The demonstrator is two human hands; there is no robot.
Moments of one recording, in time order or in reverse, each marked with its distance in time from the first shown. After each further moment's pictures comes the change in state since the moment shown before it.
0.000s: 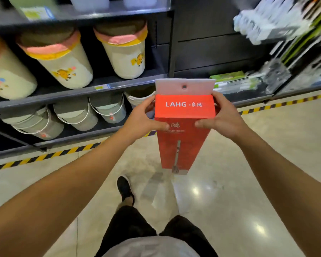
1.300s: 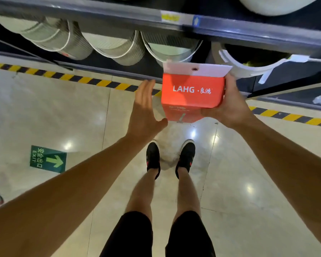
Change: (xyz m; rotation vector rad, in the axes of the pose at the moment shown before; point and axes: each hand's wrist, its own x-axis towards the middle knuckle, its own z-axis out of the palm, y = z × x) left_hand 0.193 -0.355 -0.211 0.568 0.475 -0.296; right_hand 0.432 0.138 0.361 -0.149 -0.517 0.141
